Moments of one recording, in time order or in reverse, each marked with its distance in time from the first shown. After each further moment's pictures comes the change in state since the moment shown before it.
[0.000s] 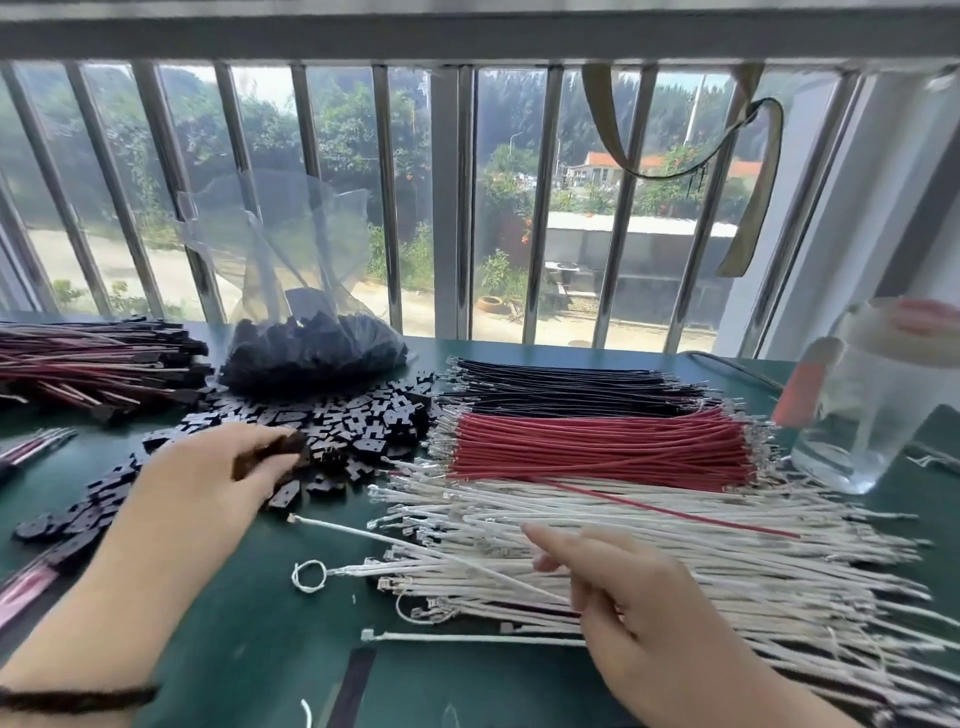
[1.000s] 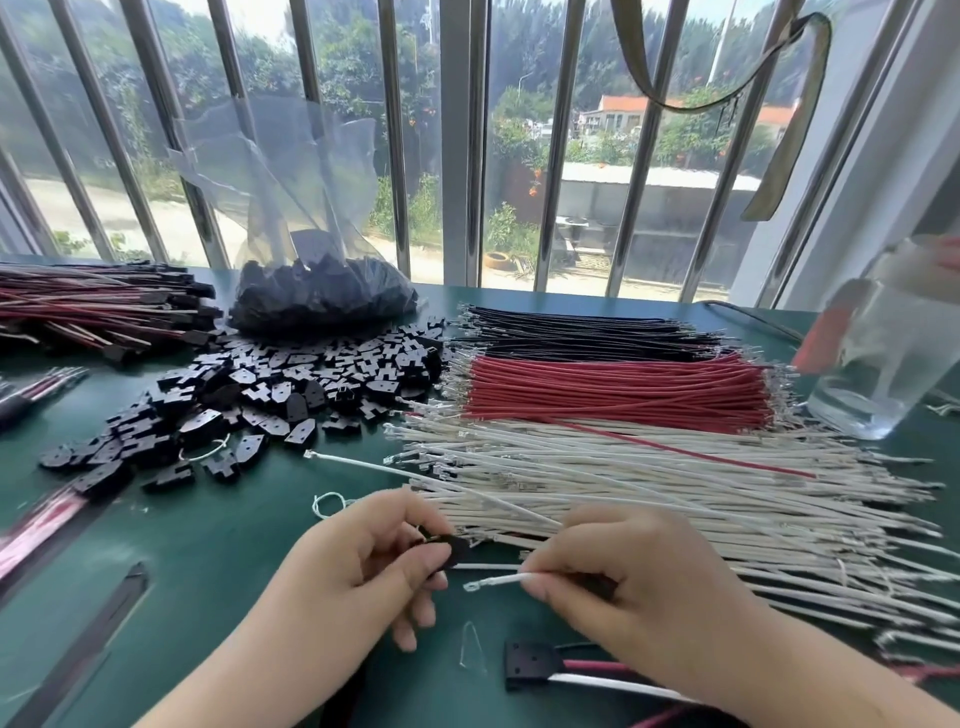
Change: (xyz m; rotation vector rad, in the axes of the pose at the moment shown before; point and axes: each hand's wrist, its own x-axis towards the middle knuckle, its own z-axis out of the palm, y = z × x) left_hand -0.091 0.064 0.012 -0.832 -0.551 -0.253; right_hand -0.004 -0.019 0.003 -0.169 -0.146 -0.070
